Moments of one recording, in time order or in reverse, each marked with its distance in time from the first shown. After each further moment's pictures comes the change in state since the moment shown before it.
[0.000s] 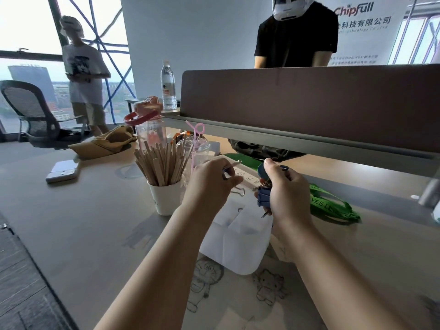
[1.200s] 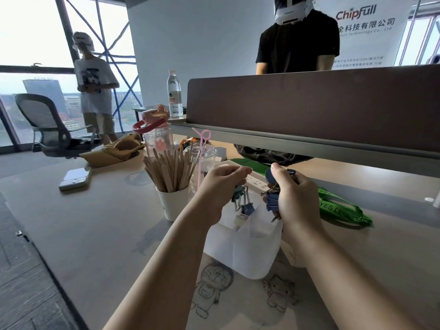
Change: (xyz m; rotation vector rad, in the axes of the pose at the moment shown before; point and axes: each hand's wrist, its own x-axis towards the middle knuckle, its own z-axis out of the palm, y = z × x) left_hand 0.002 0.009 -0.003 -0.796 -0.194 -0.327; right_hand 0.002 0.000 -0.001 -0.032 0.012 -0.004
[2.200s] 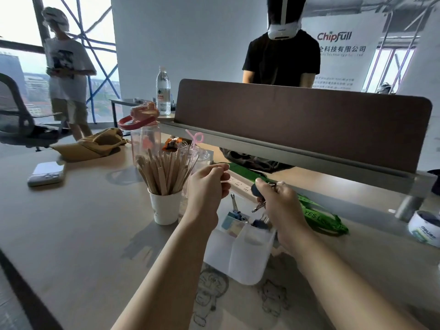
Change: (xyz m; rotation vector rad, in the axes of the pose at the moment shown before) left_hand -0.004 0.004 -0.007 -0.359 0.252 0.019; right_hand 0.006 0.002 0.008 -0.294 -0.131 0.063
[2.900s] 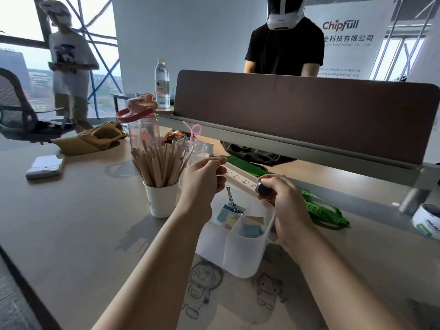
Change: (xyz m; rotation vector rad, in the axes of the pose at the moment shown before) left_hand -0.004 0.002 0.001 0.064 -0.002 -0.024; right_hand 0.007 0.018 -0.008 0.154 -0.013 0.003
